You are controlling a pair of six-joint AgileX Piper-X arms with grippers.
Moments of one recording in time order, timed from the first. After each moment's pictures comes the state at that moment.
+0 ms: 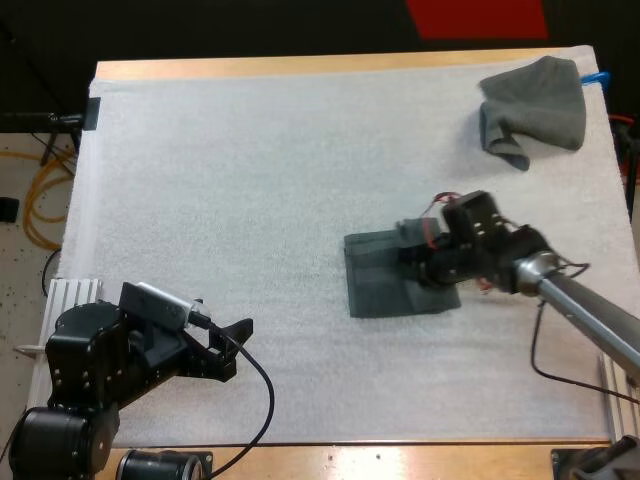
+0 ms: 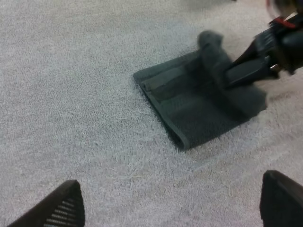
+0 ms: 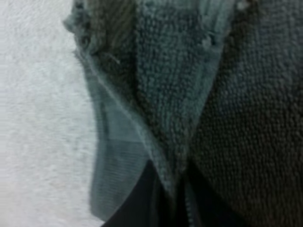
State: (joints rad) left arm -0.08 0.52 -0.79 1.10 0.51 -1.77; right arm 0.51 1.59 -0.88 0.46 -0.37 -1.24
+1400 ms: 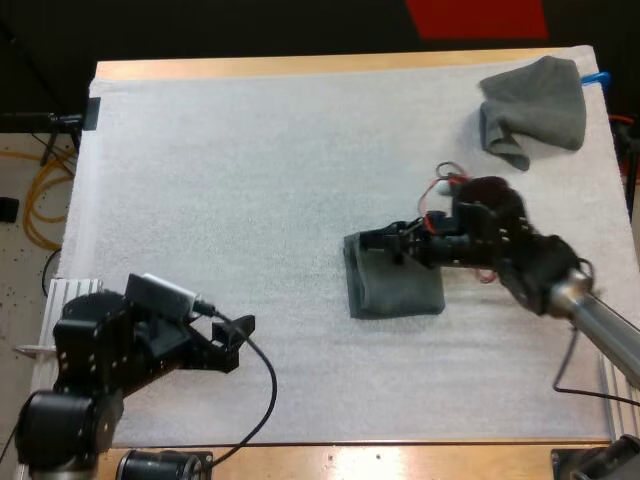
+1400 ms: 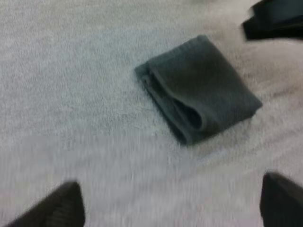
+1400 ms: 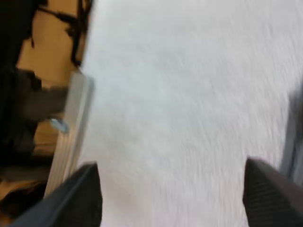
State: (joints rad) left arm -0.08 0.60 -0.79 1.10 0.51 -1.77; right arm 0.54 1.32 -0.88 0.31 -0.52 -1.25
